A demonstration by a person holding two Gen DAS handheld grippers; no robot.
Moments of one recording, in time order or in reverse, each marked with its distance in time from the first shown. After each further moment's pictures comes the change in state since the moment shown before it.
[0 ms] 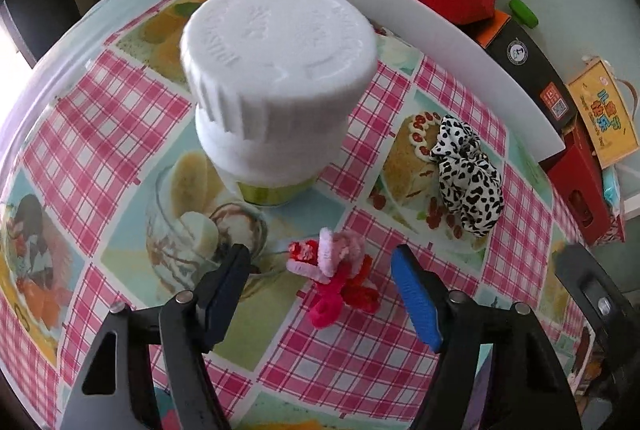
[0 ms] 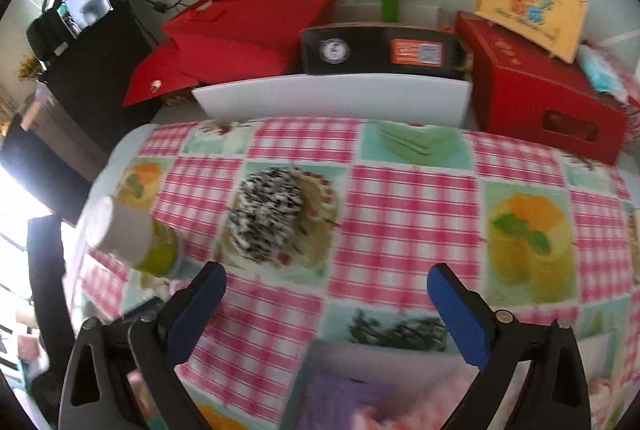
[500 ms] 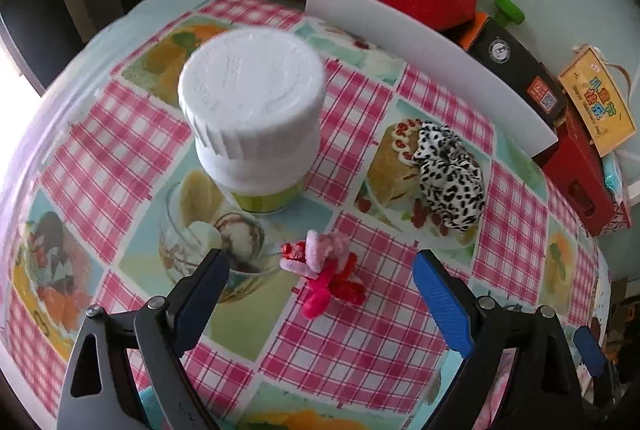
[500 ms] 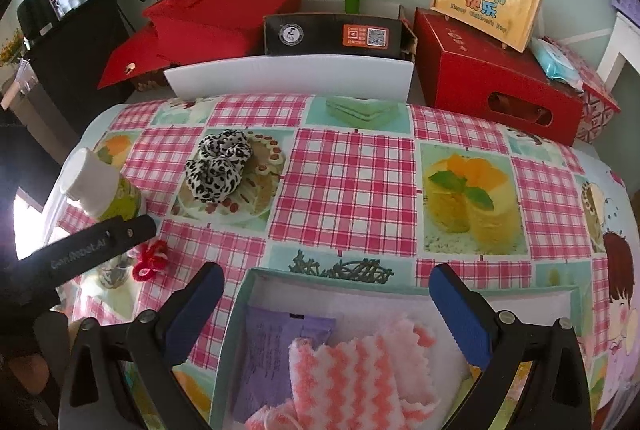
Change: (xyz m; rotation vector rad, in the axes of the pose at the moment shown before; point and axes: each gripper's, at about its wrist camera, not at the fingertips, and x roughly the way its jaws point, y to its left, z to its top) left arm -0.017 -0.010 -0.003 0.050 -0.039 0.036; right arm -0.029 -0.025 -0.046 -0.006 -0.011 -0.167
